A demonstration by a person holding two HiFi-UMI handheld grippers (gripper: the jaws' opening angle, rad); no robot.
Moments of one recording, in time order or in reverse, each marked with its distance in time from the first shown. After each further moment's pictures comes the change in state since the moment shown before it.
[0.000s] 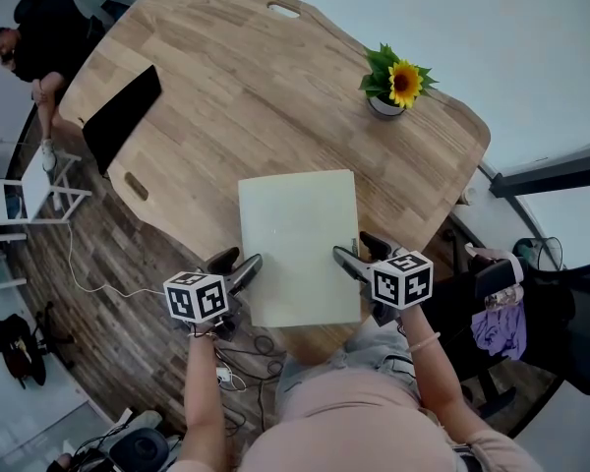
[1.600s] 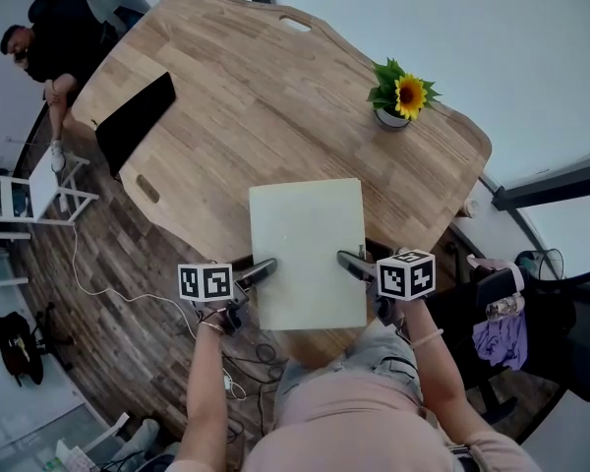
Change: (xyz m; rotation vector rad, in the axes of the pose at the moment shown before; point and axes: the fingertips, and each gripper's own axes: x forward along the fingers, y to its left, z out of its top) left arm 0.018 -0.002 -0.016 -0.184 0.106 -0.152; right arm 0.008 0.001 -0.006 0.061 0.054 0.056
